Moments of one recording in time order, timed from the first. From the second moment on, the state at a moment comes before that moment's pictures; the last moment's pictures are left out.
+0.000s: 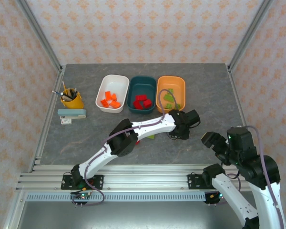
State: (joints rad) left arm -1.04 2.48 2.20 -1.02 -0.03 -0.89; right arm 0.31 0.49 1.09 -1.48 -0.04 0.97
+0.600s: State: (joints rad) left arm -0.67 1.91 1.85 -1.01 -0.12 -0.84; right arm 0.37 0.71 1.03 -1.01 -0.29 0.82
